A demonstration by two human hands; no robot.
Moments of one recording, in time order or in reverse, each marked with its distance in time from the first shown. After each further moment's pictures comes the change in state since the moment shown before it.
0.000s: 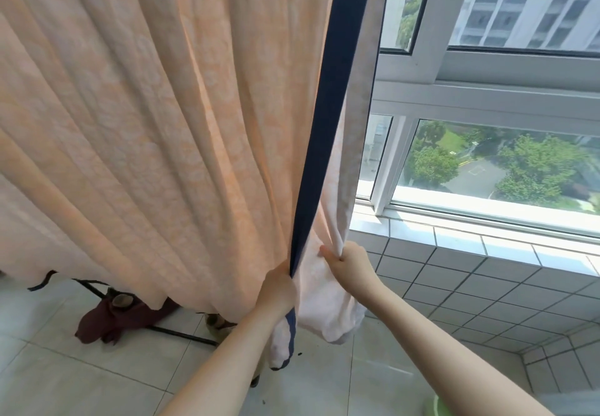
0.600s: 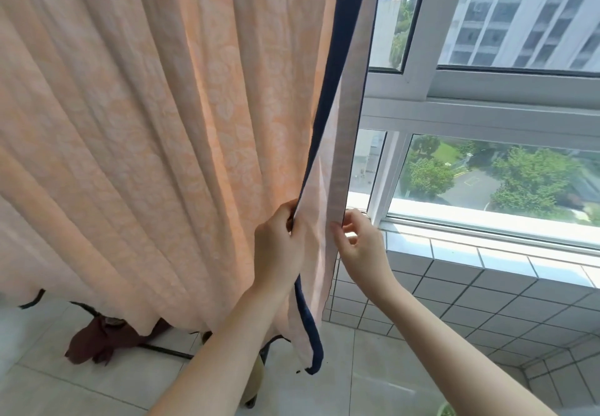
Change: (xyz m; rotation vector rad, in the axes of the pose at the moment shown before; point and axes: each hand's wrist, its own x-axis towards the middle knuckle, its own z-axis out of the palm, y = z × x) left_hand -0.017 0.088 -0.054 -0.214 0.391 0.542; right_hand 0.002 -0.037 -0.034 0.085 0.320 -0.430
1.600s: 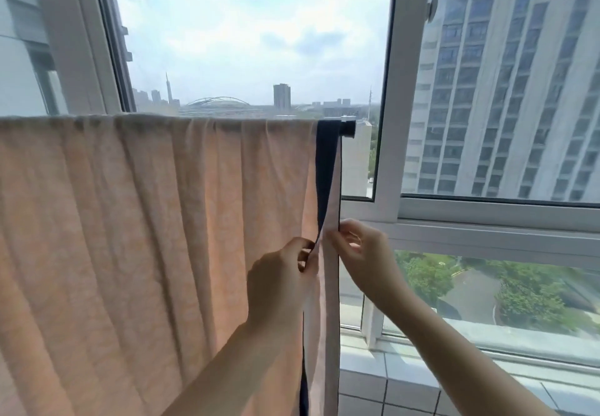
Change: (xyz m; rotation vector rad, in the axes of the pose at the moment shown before) left_hand 0.083 0.102 -0.028 0.240 0.155 0.414; right_hand 0.111 -0.131 -0.075 -0.017 0.102 -0.273
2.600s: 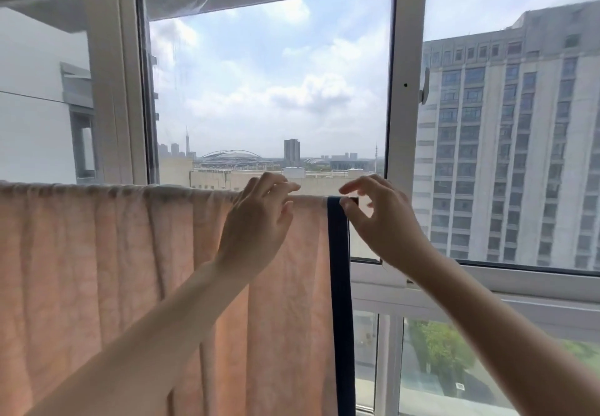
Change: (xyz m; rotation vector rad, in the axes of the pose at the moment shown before) left_hand 0.141 0.015 -0.087 0.180 0.226 0.460; right_hand 0.096 -0.099 -0.061 -0.395 0.115 -0.342
